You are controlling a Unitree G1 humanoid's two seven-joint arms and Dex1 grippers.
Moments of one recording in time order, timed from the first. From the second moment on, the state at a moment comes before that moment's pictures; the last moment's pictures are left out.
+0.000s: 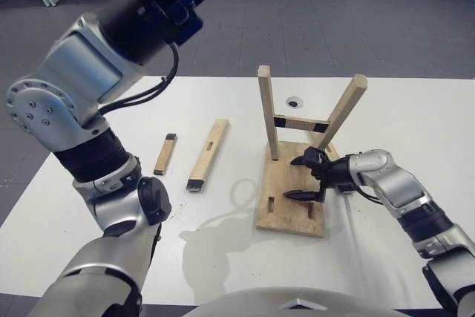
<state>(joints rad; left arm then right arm) -0.86 0.36 0.47 -0.17 -1.57 1.17 -0.11 -0.44 -0.58 0.45 0.10 0.20 0.46 1.04</state>
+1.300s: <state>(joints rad) -0.02 0.50 0.20 0.11 -0.39 0.58 -0.22 -0.17 -0.37 0.12 -0.75 0.66 1.18 0.46</state>
